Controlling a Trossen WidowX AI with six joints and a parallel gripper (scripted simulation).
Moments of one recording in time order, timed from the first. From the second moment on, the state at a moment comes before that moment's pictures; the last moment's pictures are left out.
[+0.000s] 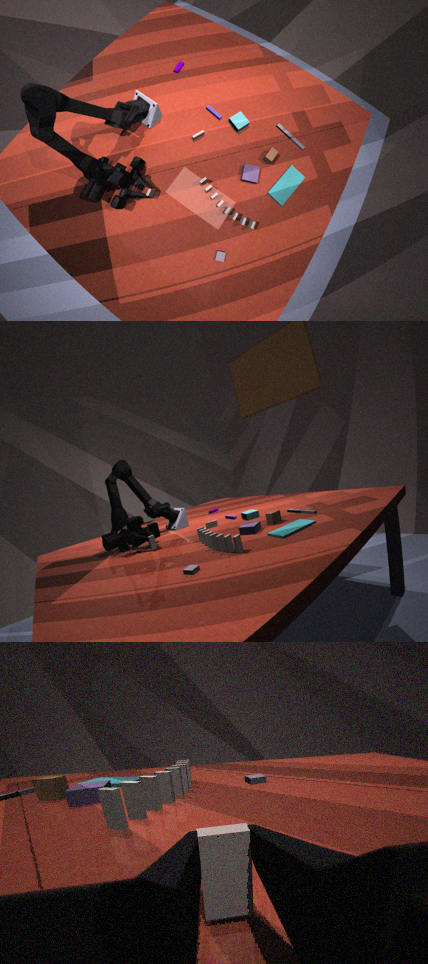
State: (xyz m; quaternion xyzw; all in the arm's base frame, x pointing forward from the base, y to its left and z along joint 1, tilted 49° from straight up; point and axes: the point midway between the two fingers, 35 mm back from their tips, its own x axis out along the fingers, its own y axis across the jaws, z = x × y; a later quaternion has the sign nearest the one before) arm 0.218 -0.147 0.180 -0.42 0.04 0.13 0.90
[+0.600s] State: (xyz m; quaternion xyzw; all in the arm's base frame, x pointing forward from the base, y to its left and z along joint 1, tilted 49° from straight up) arm 0.218 -0.147 0.179 -0.42 0.04 0.13 0.90
